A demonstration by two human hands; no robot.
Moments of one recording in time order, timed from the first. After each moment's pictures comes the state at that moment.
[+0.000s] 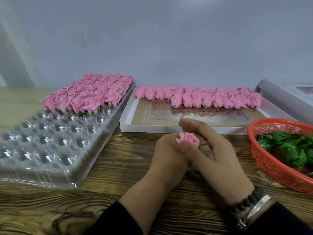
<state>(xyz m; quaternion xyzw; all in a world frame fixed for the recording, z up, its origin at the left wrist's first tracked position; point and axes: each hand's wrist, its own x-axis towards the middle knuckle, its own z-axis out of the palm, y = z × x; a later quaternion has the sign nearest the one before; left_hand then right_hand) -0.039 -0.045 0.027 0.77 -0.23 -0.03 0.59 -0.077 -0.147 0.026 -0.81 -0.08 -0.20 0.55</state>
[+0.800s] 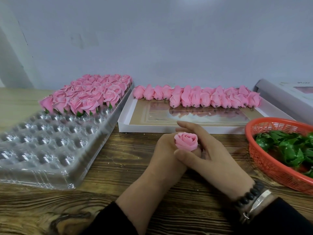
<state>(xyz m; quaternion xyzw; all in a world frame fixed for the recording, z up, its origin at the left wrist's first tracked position) -0.042 -0.040 0.034 0.73 -0.28 -0.05 0.62 -0.075 -0.156 0.029 -0.83 -0.10 -0.11 0.53</state>
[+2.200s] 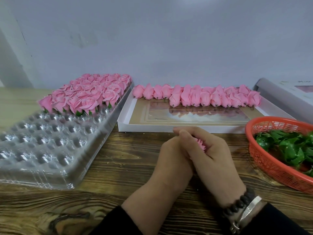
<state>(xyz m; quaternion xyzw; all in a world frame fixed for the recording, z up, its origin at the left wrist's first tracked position) -0.051 -0.055 0.029 0.74 -0.25 -0.06 0.62 -0.077 -0.137 0.028 -0.78 -0.06 -0.22 0.59</state>
